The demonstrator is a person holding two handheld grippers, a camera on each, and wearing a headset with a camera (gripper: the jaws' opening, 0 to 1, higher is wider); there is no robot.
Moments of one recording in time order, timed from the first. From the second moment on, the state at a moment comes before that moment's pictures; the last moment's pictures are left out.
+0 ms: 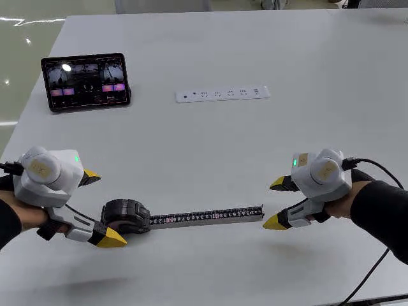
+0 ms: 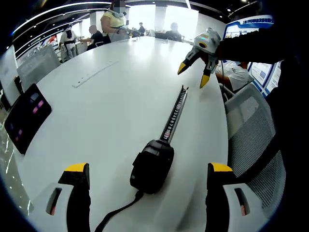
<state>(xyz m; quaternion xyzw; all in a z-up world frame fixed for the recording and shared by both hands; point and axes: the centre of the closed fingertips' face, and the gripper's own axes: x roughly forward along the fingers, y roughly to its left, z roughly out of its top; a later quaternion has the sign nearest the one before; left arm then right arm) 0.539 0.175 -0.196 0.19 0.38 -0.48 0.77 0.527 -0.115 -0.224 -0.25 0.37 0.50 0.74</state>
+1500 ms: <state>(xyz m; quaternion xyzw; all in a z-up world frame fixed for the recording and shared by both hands) 0.500 0.237 -0.199 0.12 0.33 -0.36 0.87 0.489 -0.197 -0.198 -0.14 0.33 0.38 0.85</state>
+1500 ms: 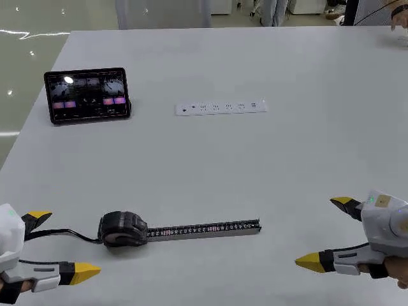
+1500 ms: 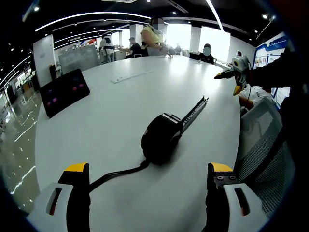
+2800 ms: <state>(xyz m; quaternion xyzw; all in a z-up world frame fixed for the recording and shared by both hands) 0.473 0.253 -0.190 0.09 0.29 -0.32 0.90 0.448 -0.225 -0.190 -0.13 0.31 0.36 0.87</state>
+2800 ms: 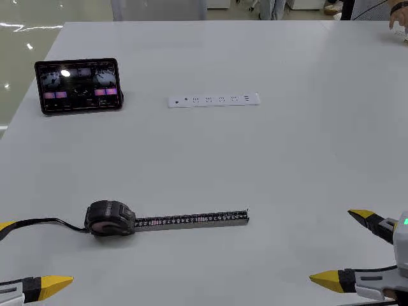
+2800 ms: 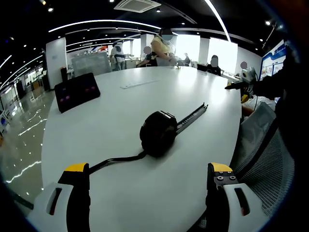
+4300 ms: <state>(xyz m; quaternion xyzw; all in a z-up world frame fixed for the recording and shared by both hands) 0.537 0.223 -0.172 0.03 0.27 -0.21 0.94 0.484 -0.209 -0.165 -0.21 0.32 0.43 0.82</state>
